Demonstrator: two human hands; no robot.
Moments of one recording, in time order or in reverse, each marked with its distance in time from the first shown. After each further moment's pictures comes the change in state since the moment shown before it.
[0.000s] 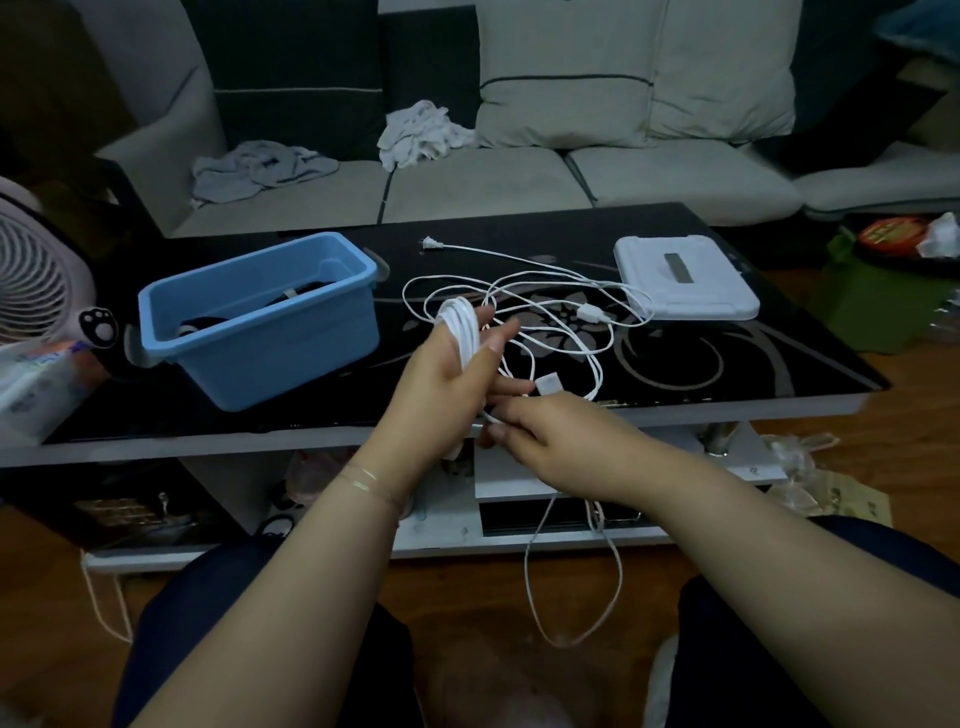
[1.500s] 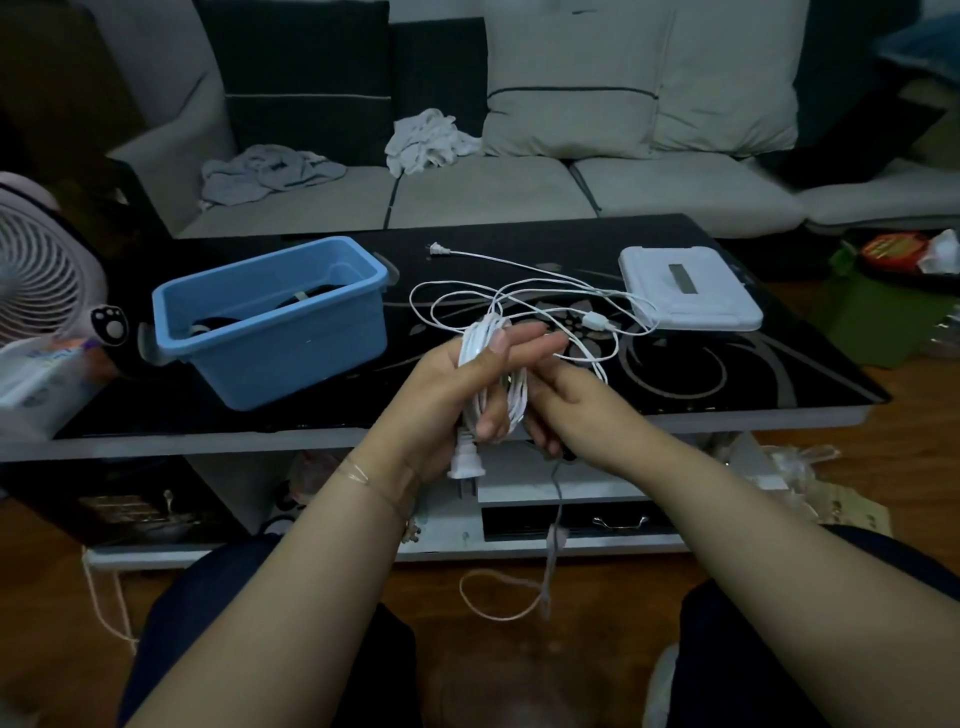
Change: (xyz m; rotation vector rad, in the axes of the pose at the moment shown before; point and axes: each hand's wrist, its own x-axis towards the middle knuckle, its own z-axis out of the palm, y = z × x) left_hand -0.005 0.003 -0.007 -0.452 -0.268 -0.028; right_hand 0.014 0.012 -0.001 0.639 0.178 0.096
